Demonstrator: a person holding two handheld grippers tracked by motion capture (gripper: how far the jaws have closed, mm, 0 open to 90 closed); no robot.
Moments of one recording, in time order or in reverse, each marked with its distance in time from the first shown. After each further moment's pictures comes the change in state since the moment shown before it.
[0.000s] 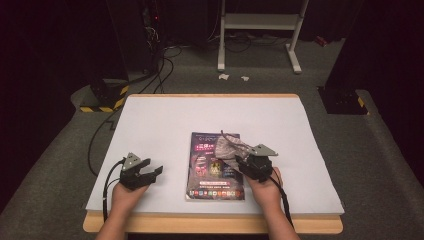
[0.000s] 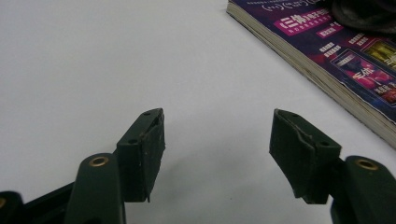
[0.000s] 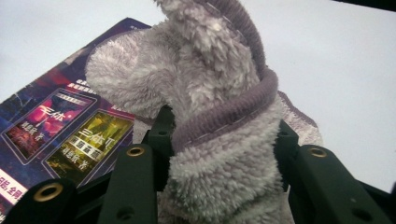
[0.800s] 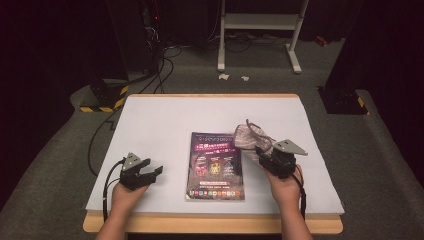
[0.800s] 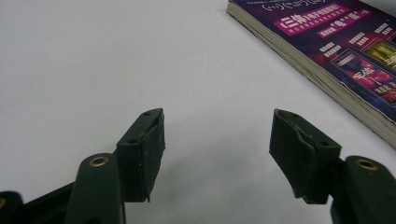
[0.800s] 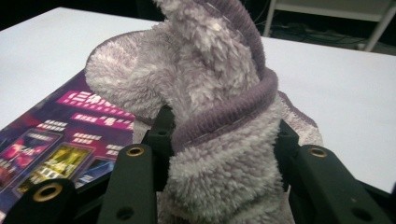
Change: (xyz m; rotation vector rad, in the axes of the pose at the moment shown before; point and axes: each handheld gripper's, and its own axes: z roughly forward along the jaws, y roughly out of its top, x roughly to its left) left arm 0.000 0.000 0.000 0.000 0.000 -0.001; right arm -0.045 0.009 -0.047 -0.113 -0.086 0.077
